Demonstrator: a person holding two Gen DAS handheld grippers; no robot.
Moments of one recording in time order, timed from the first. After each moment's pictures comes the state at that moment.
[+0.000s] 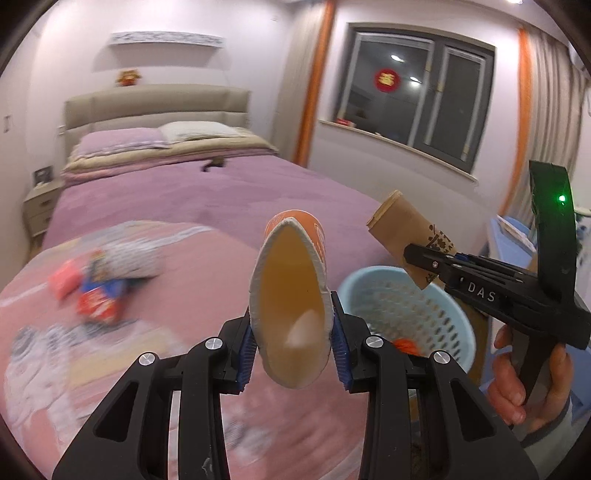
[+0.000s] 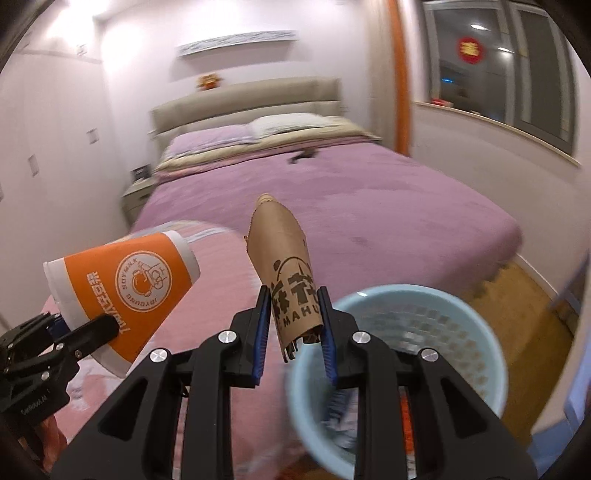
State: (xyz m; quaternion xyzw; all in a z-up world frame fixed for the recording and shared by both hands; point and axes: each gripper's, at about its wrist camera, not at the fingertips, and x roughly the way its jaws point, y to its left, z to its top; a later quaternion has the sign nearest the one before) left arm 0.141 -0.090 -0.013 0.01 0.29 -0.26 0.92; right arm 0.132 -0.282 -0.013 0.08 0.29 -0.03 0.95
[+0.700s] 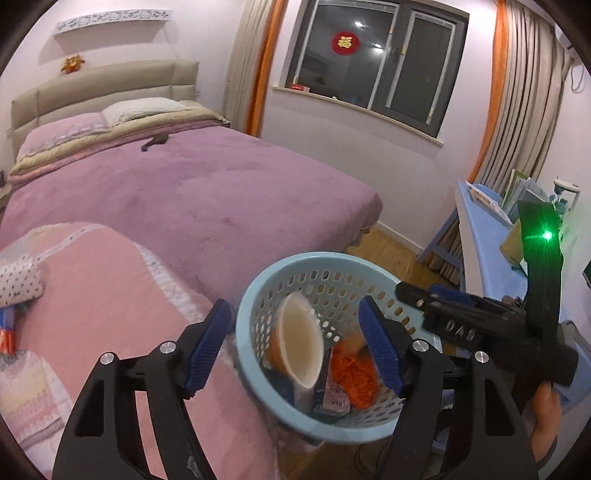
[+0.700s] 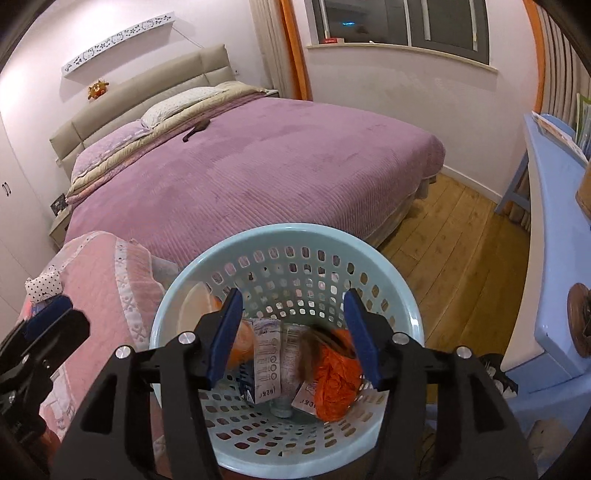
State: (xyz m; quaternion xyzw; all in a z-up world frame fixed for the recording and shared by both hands) left arm 0.181 -0.205 -0.046 0.03 0.34 -0.33 0.88; right arm 0.132 -0.384 -0.071 0.18 0.37 -0.16 0.90
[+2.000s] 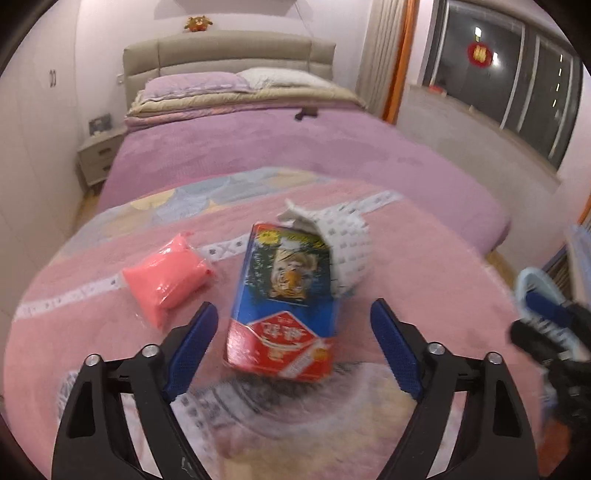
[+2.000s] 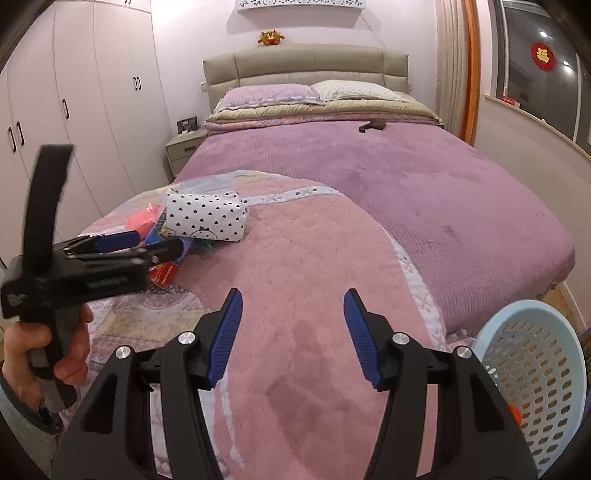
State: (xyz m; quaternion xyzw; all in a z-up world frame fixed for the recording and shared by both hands) left arm 0.304 0.061 -0.077 0.02 0.39 -0.11 0.91; right arm 0.240 -0.115 -0.066 0.02 0.35 0.11 0.93
